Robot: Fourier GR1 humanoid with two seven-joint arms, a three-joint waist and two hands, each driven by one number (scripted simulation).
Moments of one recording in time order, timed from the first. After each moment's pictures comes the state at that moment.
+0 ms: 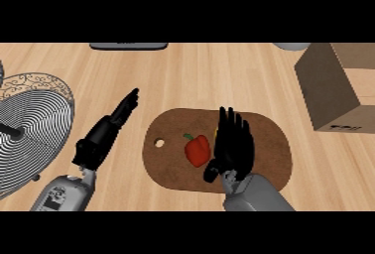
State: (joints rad) left arm -0.21 0.26 -0.27 -1.53 0.04 0.00 0.06; right arm -0.37 -0.01 0.56 -1.49 0.95 0.10 1.11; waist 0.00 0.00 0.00
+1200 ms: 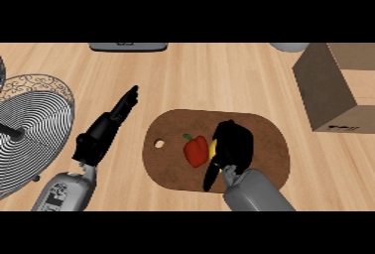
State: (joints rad) left arm -0.22 0.20 -0.20 -1.52 -0.02 -0.06 0.07; right arm -0.38 0.00 0.53 -1.36 1.01 0.07 1.05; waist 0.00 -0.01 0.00
